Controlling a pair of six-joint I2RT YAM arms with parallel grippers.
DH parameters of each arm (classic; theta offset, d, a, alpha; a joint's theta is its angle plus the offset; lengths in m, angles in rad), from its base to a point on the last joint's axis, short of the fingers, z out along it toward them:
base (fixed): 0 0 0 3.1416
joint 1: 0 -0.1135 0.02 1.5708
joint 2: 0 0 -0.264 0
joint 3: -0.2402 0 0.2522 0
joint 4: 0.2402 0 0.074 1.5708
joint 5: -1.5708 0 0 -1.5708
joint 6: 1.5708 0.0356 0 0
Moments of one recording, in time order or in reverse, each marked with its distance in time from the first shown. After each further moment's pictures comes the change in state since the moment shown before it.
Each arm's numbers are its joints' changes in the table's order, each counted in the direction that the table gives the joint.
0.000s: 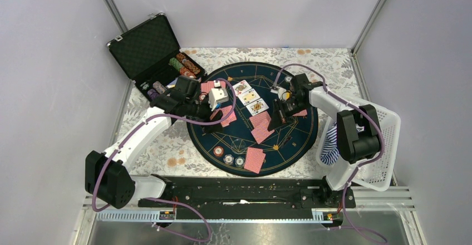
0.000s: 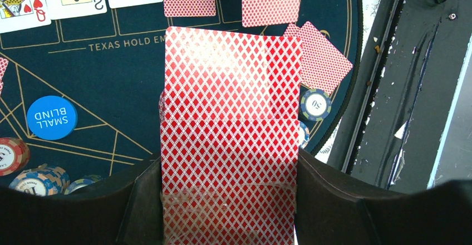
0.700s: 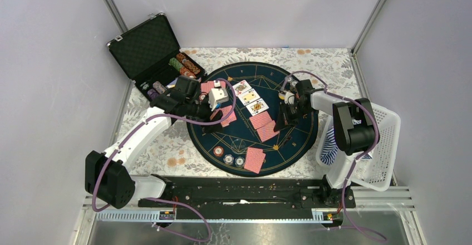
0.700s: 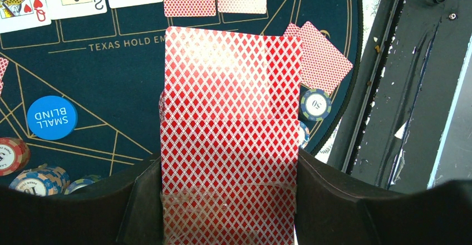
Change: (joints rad) left arm 0.000 0.000 0.000 0.000 0.000 0.000; right arm 0.075 0.108 0.112 -0.232 -0.170 0.097
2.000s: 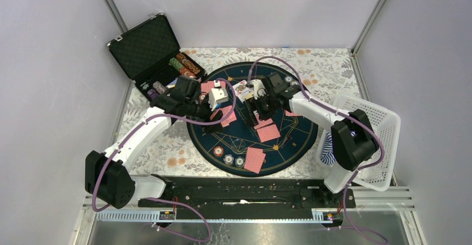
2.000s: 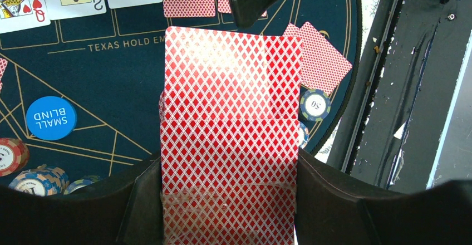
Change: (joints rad) left arm 0.000 0.000 0.000 0.000 -0.003 -0.001; right arm -0.357 -0.129 -0.159 -0.042 -0.314 0.010
